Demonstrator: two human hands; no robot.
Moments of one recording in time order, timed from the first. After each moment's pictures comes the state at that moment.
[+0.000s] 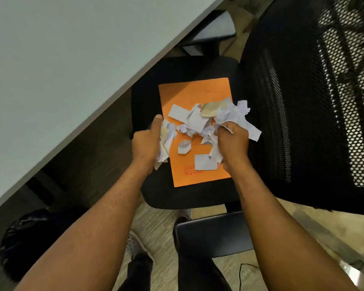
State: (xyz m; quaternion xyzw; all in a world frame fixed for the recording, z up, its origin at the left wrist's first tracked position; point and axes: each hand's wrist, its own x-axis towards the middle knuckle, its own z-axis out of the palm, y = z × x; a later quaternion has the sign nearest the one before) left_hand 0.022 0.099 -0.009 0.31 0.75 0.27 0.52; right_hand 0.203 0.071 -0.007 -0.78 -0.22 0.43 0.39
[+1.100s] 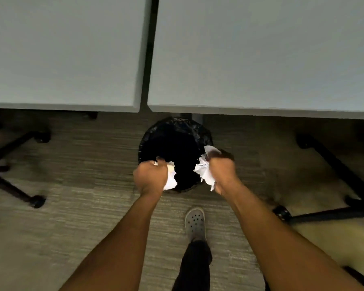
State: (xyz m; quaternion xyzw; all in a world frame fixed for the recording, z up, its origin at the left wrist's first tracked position) left_hand -0.529 -0.275 -0.205 -0.02 0.96 0.22 0.20; right_hand -0.423 -0.157 -0.173 -0.62 -0.36 0.69 0.06
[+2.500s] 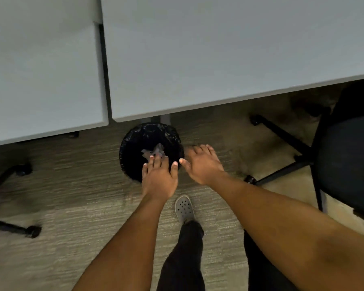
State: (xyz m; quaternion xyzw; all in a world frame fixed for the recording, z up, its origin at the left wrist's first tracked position) left_hand -0.444 -0.268 -0.119 0.41 0.86 -0.02 0.29; right_hand -0.330 -0.156 -0.118 -0.37 -0.88 0.26 -0.17
